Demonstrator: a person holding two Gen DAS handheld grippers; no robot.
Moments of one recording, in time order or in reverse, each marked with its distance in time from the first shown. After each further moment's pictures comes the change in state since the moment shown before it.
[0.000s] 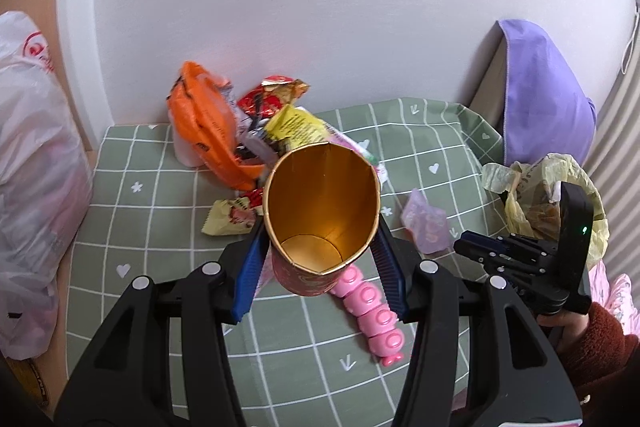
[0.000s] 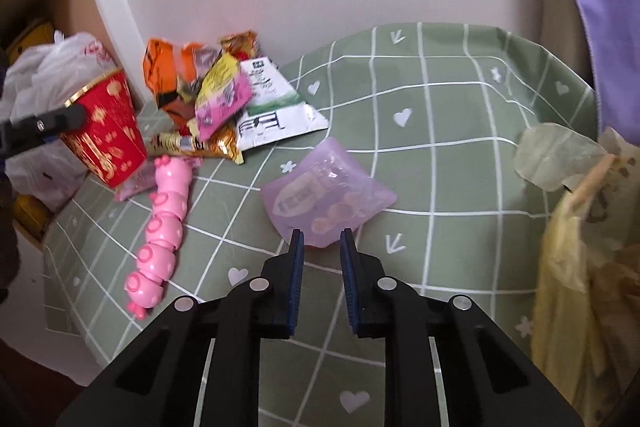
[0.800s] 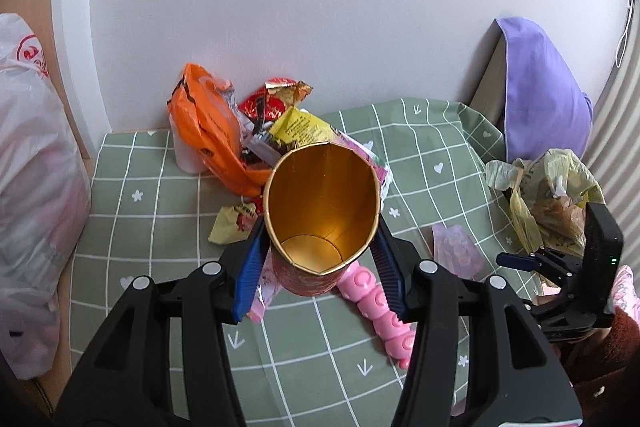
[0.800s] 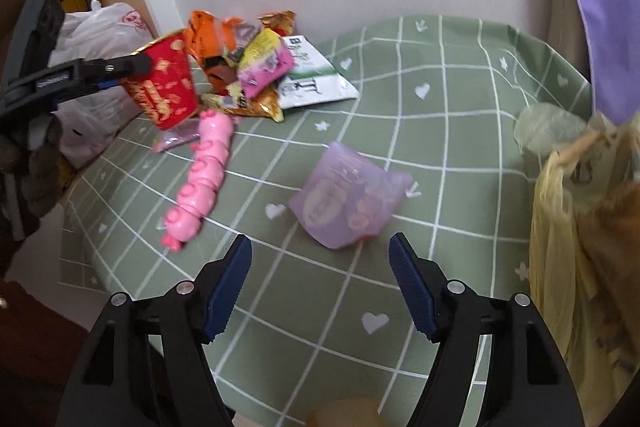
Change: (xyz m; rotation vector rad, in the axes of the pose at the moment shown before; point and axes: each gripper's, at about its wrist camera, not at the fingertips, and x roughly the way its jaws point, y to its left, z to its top) left arm 0.005 0.016 -0.004 0.017 -0.009 -0.007; right arm -0.016 0.015 -0.038 -0.104 0.052 -0.008
